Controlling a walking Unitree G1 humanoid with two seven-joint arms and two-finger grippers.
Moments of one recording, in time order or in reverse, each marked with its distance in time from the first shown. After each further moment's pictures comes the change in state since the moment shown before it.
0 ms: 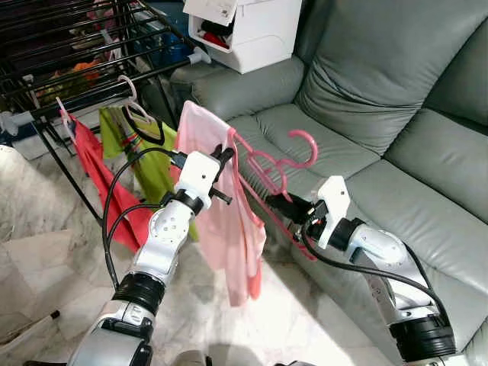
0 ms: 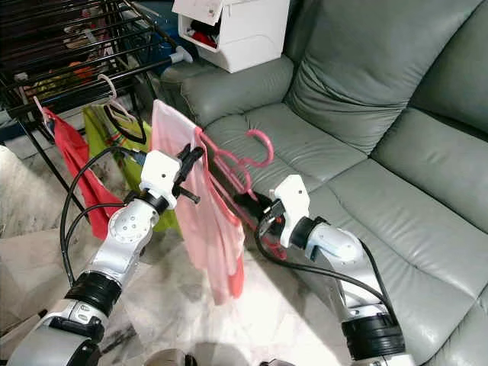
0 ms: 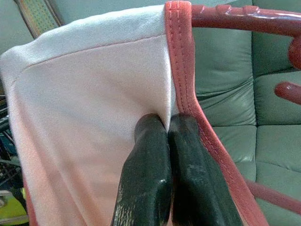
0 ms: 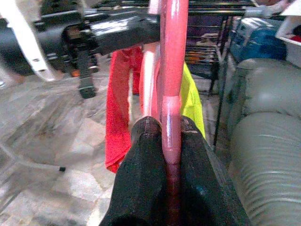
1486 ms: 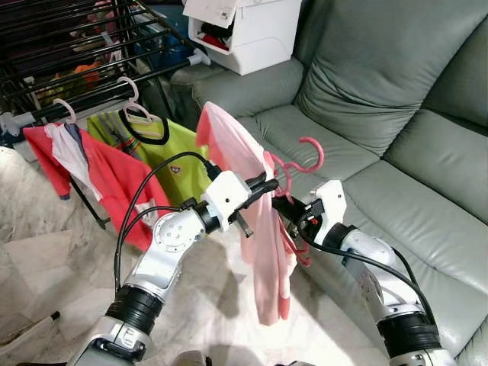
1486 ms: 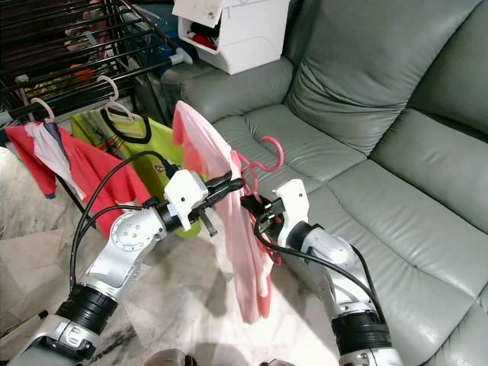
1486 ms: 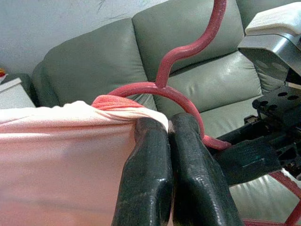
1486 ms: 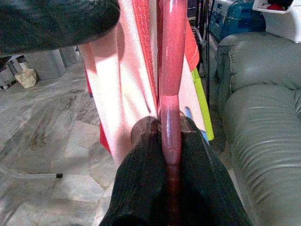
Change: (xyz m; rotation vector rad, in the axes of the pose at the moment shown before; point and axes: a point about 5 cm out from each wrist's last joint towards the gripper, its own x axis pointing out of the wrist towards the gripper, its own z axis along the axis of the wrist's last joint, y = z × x) left arm -0.013 -0.043 0.025 -0.005 -0.074 -0.499; right arm 0.006 -0.006 -0.024 0.110 0.040 -0.103
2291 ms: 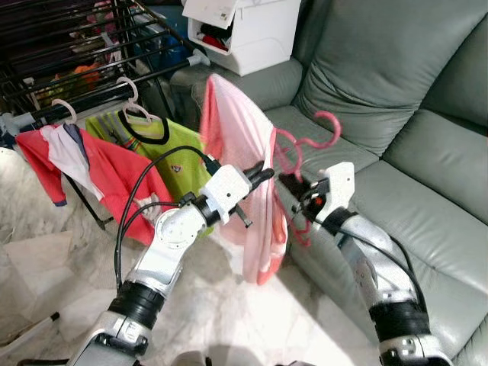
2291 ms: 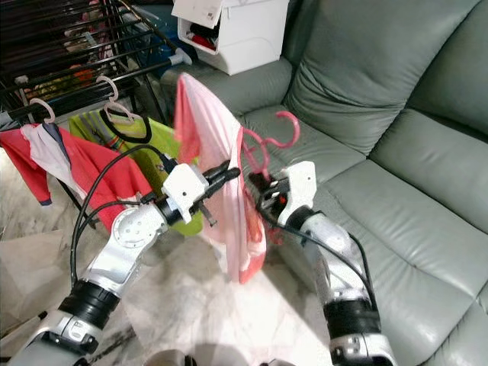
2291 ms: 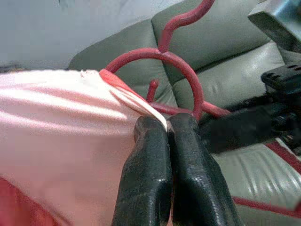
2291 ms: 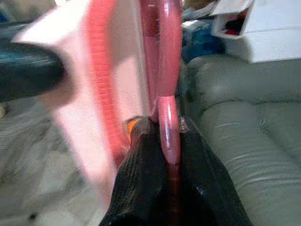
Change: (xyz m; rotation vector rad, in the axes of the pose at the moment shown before) left arm 0.003 0.008 -0.001 0.083 0.021 0.087; right arm 0.012 -0.007 0.015 0.031 -0.090 -0.121
